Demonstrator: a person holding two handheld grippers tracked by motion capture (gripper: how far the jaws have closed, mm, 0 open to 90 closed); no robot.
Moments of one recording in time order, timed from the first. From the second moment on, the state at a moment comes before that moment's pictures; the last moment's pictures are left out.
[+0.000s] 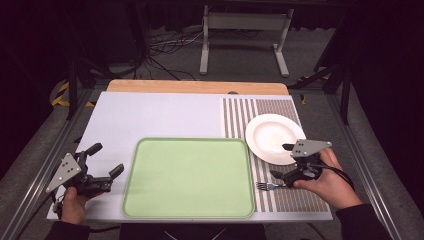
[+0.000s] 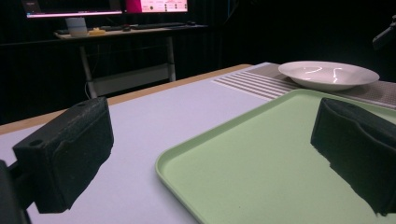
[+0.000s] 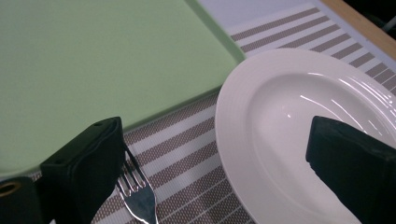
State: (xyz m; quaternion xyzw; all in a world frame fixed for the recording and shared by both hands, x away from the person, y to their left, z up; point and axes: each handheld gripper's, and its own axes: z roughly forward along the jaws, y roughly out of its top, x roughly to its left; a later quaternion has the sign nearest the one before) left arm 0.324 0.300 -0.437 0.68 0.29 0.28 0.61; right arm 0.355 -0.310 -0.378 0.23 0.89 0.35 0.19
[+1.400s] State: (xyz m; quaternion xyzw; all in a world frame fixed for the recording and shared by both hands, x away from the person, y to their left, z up) left arm 0.324 0.300 -0.438 0.69 0.30 0.28 0.60; right arm 0.366 -0.296 -0.393 0.12 0.99 0.10 0.04
